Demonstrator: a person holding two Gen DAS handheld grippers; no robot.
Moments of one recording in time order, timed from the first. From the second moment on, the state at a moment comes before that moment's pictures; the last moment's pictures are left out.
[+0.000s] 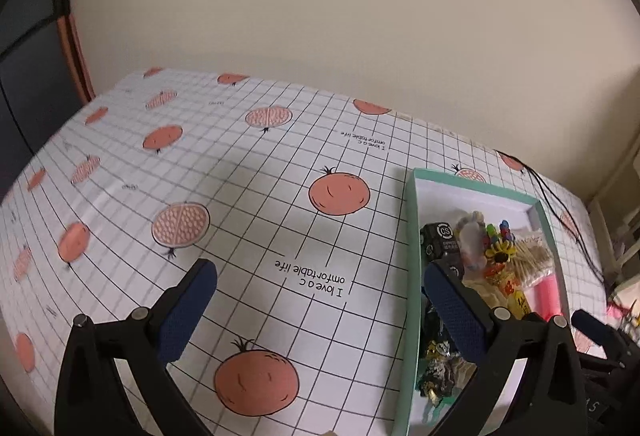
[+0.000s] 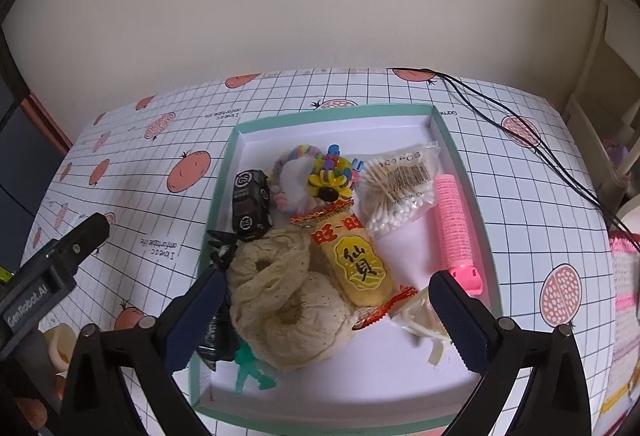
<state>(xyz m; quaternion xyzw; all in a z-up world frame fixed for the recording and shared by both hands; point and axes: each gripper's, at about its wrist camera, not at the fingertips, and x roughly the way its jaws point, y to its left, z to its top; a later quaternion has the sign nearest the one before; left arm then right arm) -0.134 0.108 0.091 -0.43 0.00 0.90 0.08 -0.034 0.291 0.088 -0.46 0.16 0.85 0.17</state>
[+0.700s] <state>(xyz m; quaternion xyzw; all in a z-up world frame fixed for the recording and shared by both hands) -0.044 0.072 0.106 -0.40 -0.01 0.91 0.08 0.032 0.246 0.120 -0.45 0.13 0.86 0.20</state>
